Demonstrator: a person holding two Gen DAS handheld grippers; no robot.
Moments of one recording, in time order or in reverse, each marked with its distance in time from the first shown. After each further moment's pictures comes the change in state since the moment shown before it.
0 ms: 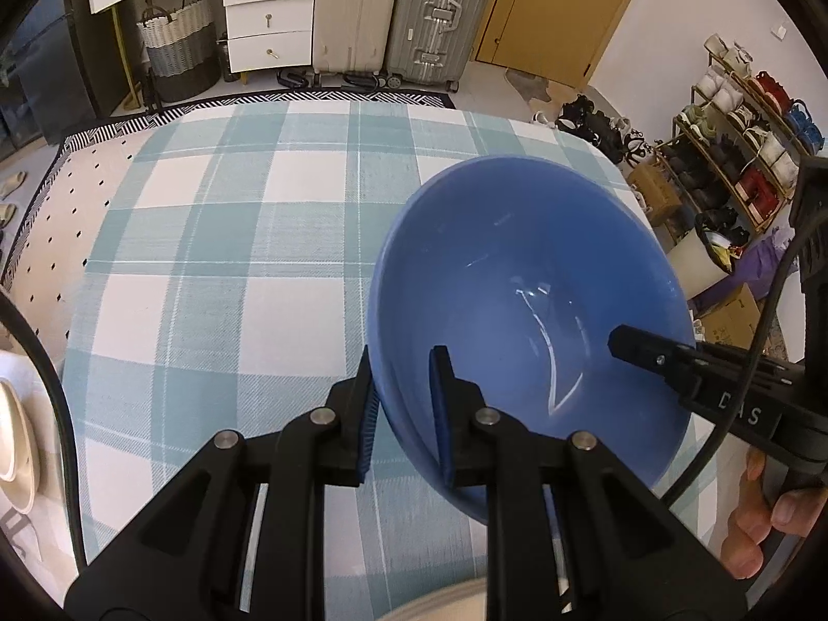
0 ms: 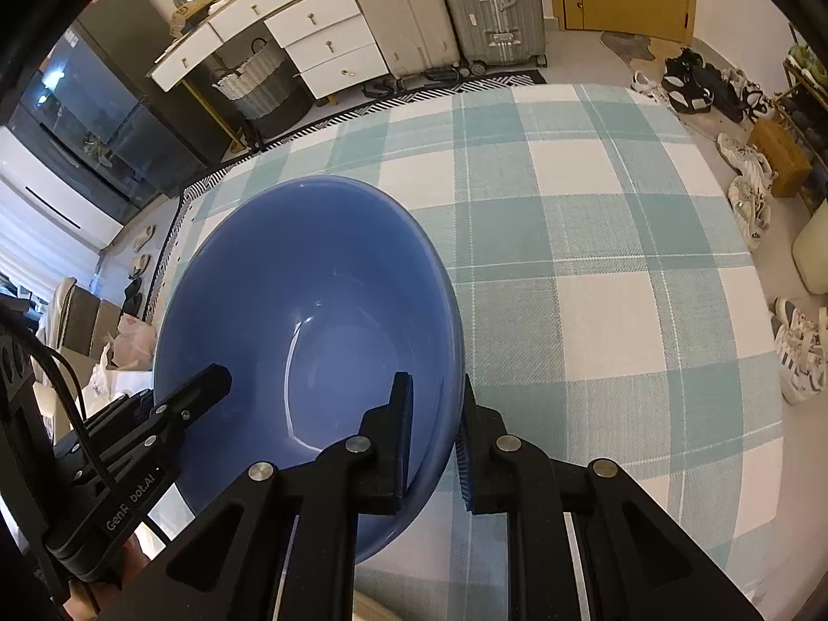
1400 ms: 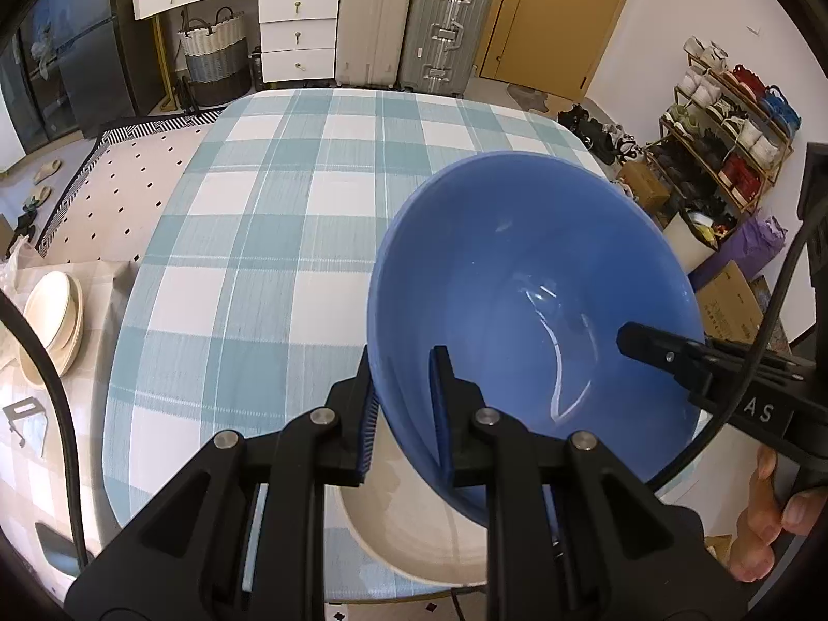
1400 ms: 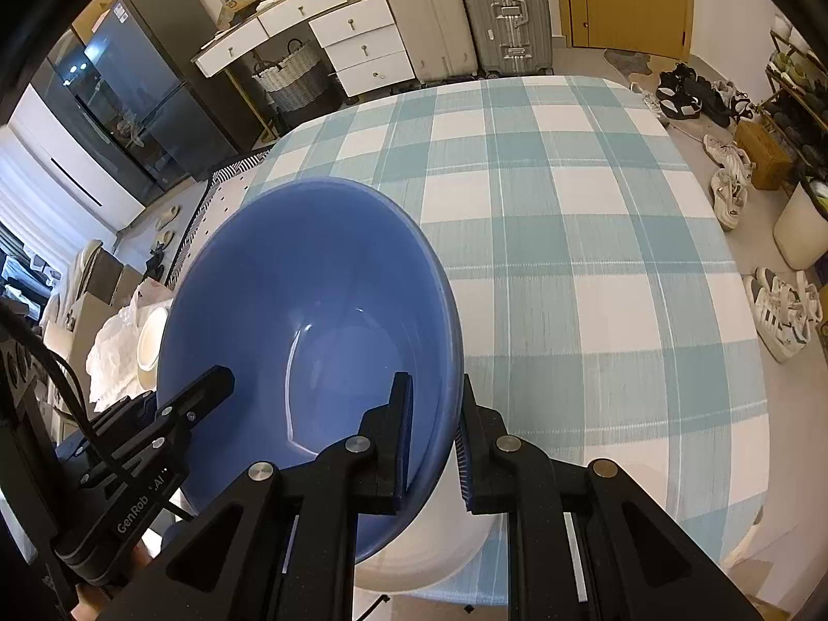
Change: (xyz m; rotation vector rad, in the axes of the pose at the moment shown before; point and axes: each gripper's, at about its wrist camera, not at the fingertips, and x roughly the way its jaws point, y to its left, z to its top) left arm -0.166 -0.016 -0.196 -0.009 -0.070 0.042; right arm -0.112 0.045 -0.181 -0.043 -0.052 0.011
